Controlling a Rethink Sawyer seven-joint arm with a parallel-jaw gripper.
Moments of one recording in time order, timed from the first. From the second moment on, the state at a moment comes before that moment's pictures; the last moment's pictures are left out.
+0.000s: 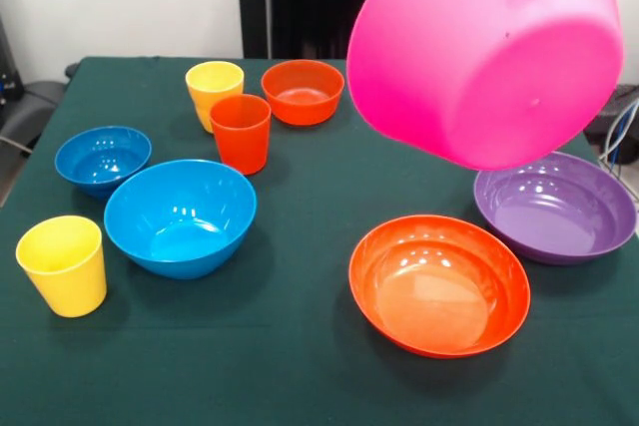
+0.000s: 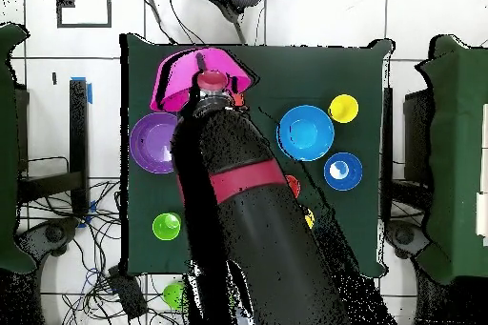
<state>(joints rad) -0.43 -1.15 0.65 1.79 -1.63 0.02 1.88</state>
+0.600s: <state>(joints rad) -0.35 -1.14 0.47 1.76 -1.40 -0.24 1.88</state>
